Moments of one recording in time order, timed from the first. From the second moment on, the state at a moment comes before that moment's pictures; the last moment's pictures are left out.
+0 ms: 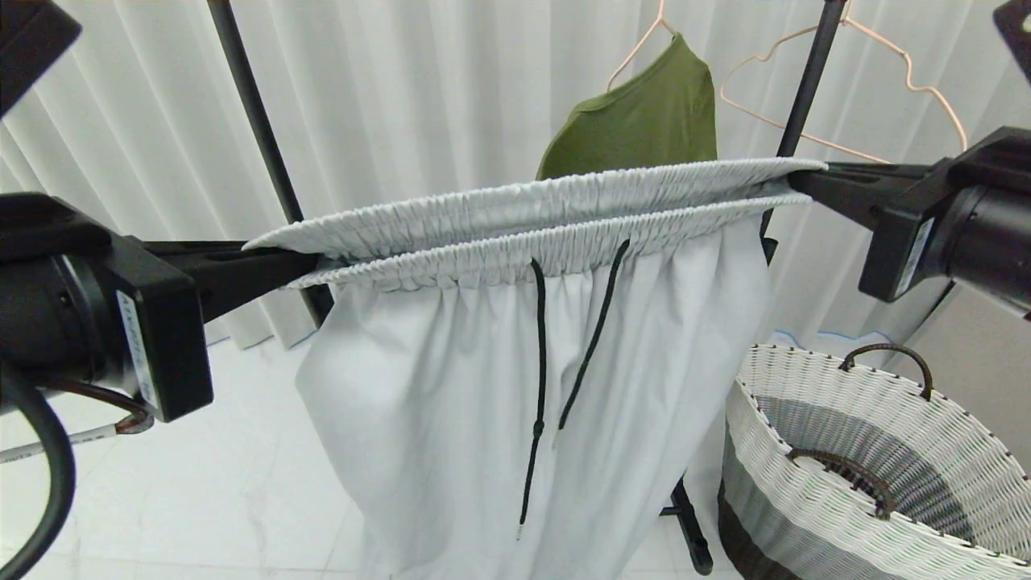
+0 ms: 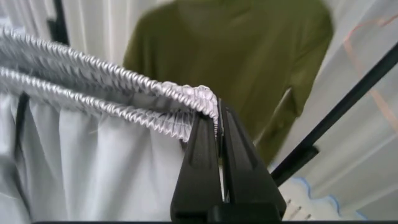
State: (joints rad) left arm -0.80 1.14 -1.08 0.16 0.33 0.12; right arm 0.81 1.29 -1.04 -0.32 -0.26 -0.25
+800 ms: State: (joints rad) left arm -0.87 1.25 -1.23 0.11 0.36 0.13; right arm 0.80 1.18 -1.23 0.11 -0.19 -0.25
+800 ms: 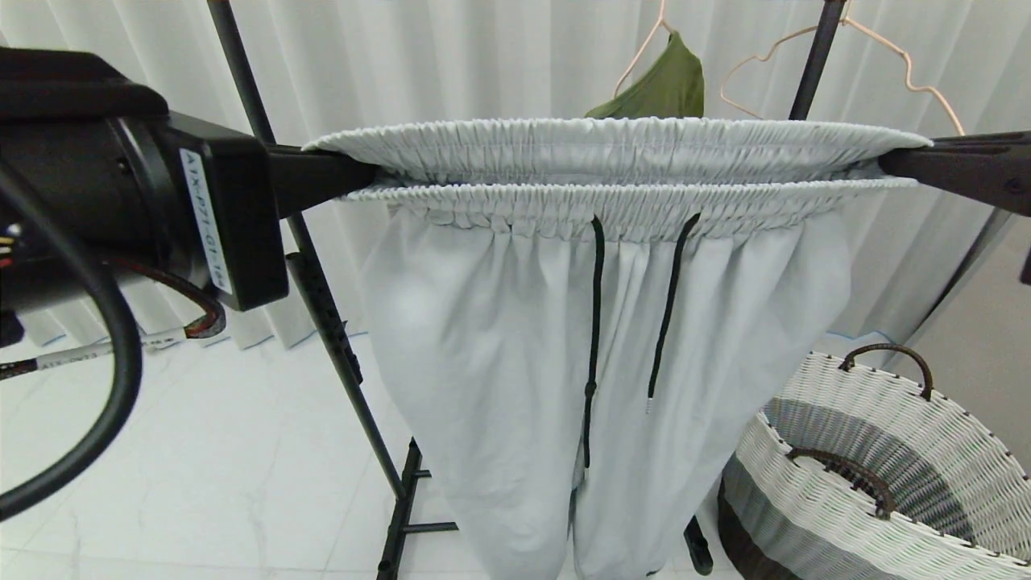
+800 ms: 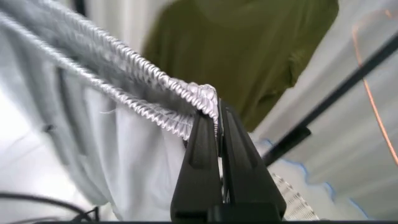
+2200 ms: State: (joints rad) left arm -1.04 1.20 -1.21 0.21 0.47 0.19; right arm 0.89 1.12 -1.25 0.14 -0.14 -0.23
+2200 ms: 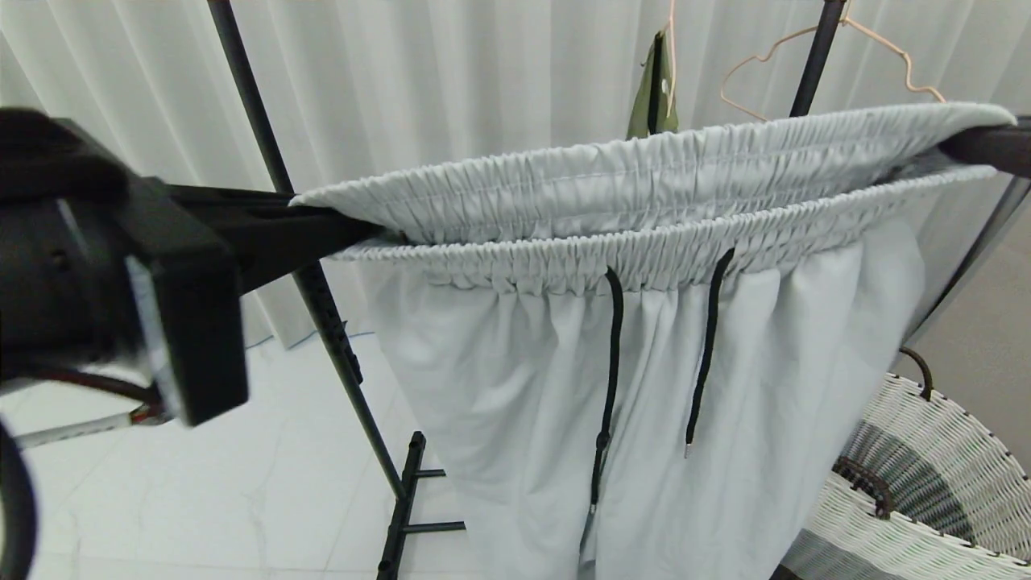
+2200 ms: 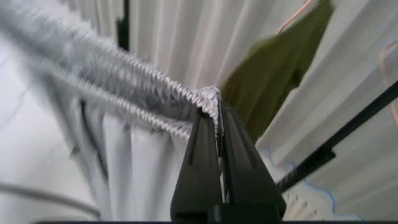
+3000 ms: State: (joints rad) left arm -1.25 1.09 -1.15 0.24 0.56 0.20; right arm 0.84 1.28 -1.32 -0.01 -0.15 -0.23
